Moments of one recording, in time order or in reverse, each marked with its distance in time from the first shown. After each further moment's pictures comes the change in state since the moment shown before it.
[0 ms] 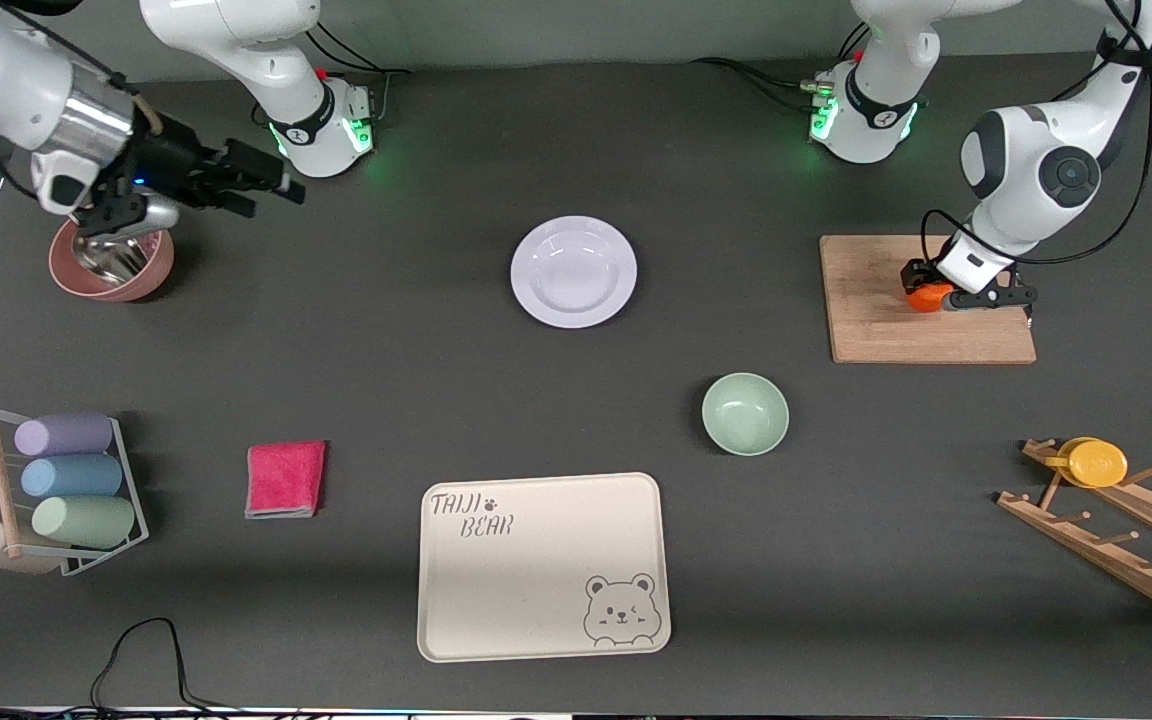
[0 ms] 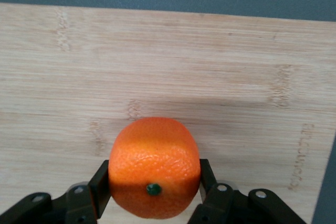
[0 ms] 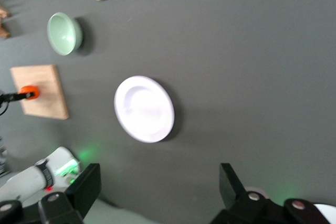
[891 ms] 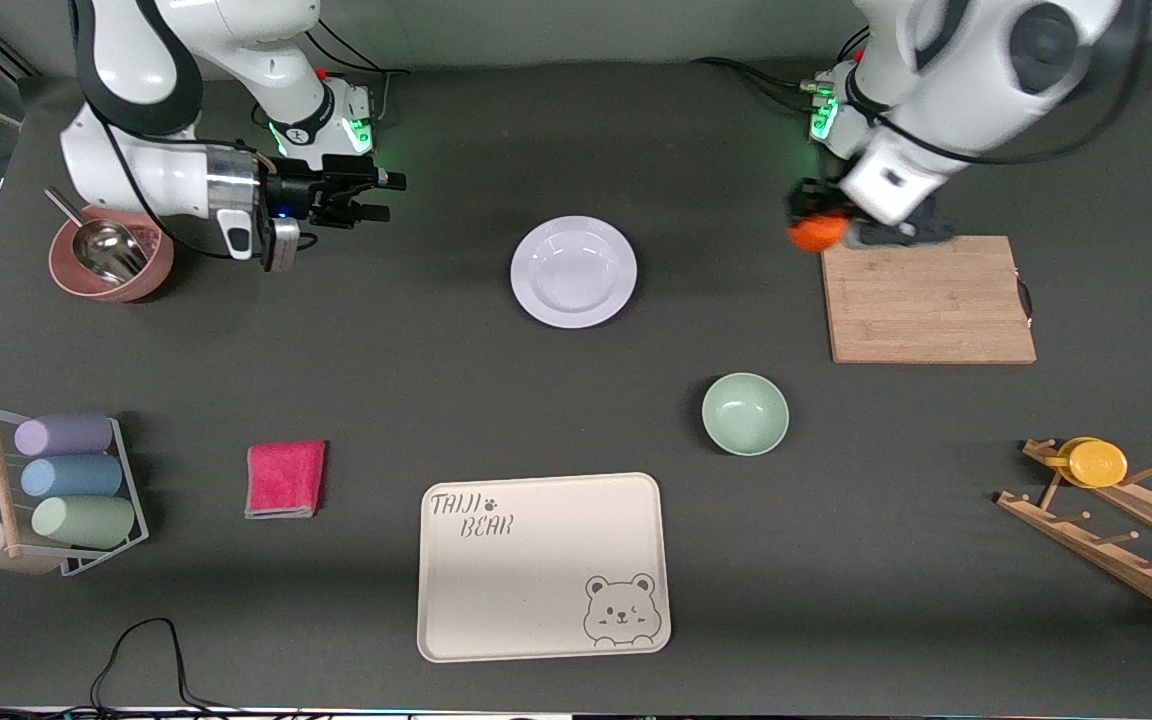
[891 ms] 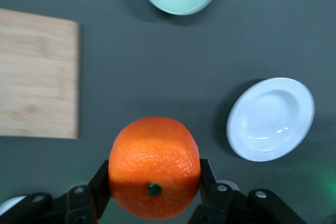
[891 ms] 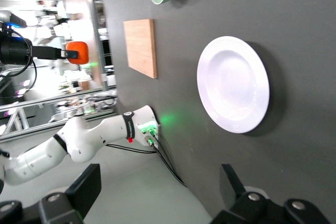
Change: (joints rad) left arm -0.269 -0.247 -0.338 0.485 -0.393 -0.691 -0.518; right arm -0.001 0.026 0.009 -0.490 0.644 0.158 -0.705
